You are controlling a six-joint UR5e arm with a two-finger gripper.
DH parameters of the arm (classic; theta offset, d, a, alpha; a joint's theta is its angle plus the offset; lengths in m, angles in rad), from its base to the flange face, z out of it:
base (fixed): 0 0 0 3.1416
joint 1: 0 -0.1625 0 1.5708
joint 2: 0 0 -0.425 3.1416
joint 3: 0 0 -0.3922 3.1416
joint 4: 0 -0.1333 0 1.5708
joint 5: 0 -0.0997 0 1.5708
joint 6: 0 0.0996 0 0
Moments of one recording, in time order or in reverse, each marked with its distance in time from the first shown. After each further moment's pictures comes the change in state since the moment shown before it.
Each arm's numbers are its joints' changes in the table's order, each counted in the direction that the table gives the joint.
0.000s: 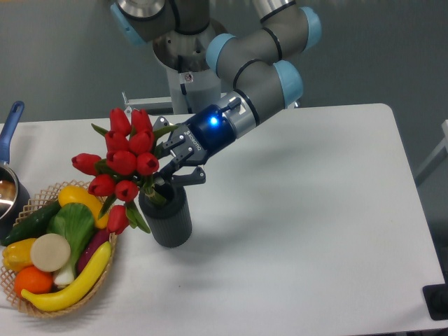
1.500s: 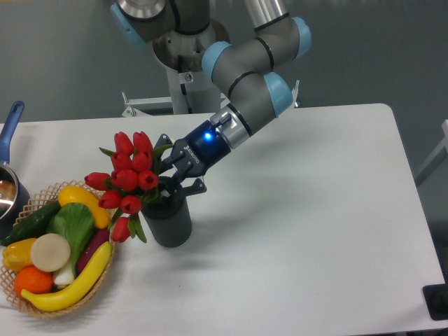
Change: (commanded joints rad) arm -0.005 0.026 -0.054 0.000 -0.138 0.140
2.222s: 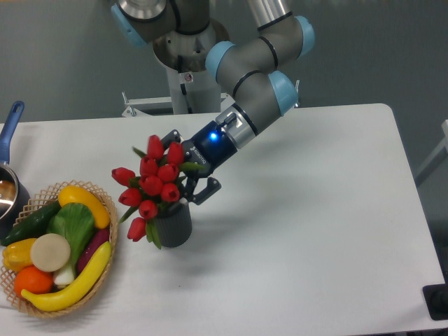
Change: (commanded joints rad) arm -0.026 -0.009 0.002 0.000 -0.049 0.046
